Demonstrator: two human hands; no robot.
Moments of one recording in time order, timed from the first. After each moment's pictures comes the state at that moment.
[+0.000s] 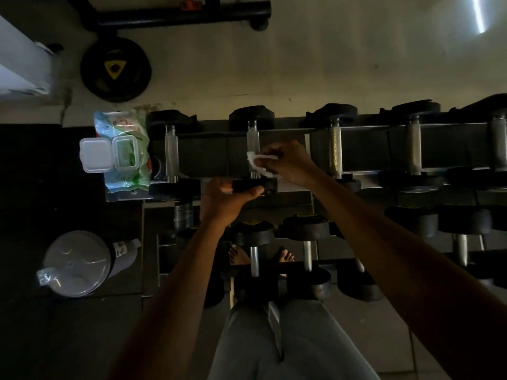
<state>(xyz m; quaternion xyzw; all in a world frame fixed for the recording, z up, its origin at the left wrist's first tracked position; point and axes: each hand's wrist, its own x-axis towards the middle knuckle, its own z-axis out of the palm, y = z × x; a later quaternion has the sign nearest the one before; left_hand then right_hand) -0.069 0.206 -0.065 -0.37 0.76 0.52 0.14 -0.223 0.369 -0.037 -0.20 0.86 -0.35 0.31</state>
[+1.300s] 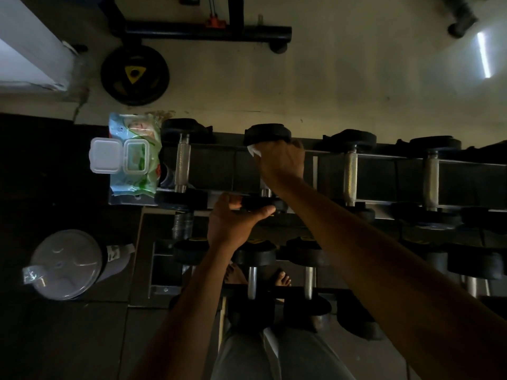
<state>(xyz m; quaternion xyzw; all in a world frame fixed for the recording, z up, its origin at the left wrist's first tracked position) -0.066 0.226 -0.040 -0.44 0.73 0.52 0.09 -0.234 0.292 -0.057 -0.26 0.96 -0.11 -0.01</state>
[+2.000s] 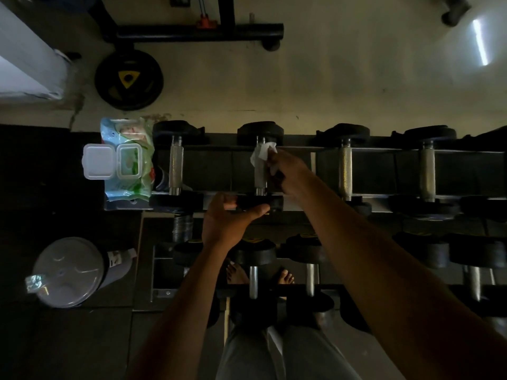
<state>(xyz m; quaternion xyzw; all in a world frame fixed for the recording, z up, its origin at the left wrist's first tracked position) -0.065 0.222 -0.048 -0.42 0.73 0.53 0.10 -0.247 0.318 -0.065 0.29 0.62 -0.62 0.40</state>
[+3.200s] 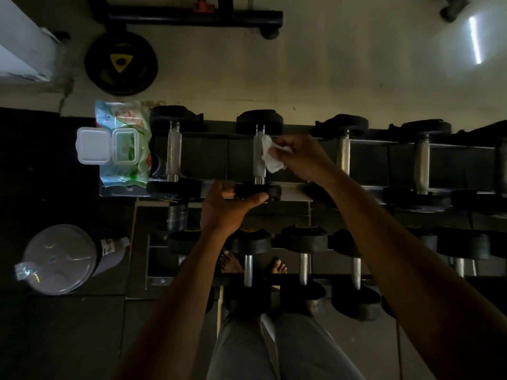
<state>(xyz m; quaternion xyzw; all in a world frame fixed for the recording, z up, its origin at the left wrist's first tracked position) -0.064 0.219 -0.050 -0.41 0.74 0.52 0.10 -0.240 0.365 -0.002 -0.22 0.87 -0.32 0.31</state>
